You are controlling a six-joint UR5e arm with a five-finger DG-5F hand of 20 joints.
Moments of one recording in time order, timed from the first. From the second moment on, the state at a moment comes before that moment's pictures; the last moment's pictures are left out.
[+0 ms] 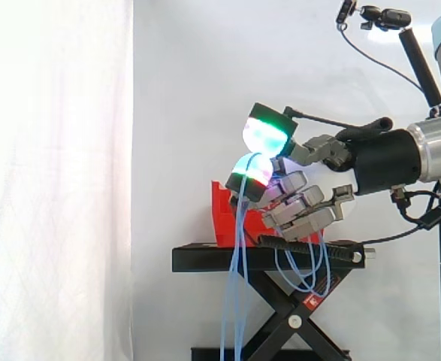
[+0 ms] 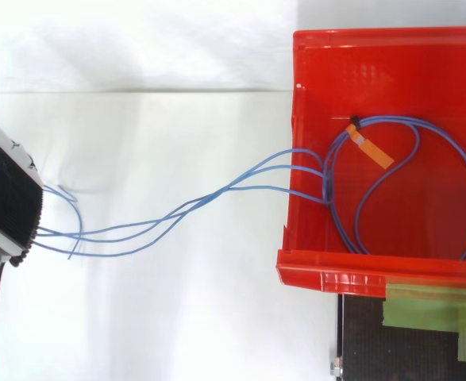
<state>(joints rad) 0.20 -2.18 -1.14 -3.17 -1.29 0.00</state>
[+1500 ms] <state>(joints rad) 0.20 -2.18 -1.14 -3.17 -1.29 0.00</state>
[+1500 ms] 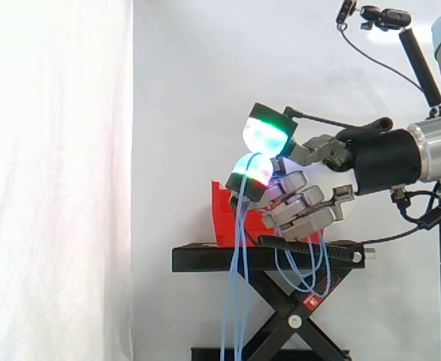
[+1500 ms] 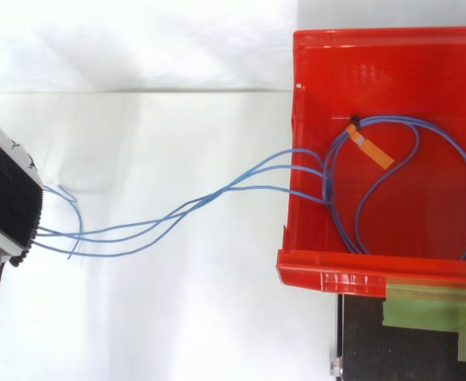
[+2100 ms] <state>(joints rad) 0.20 -2.18 -1.14 -3.17 -1.29 0.00</state>
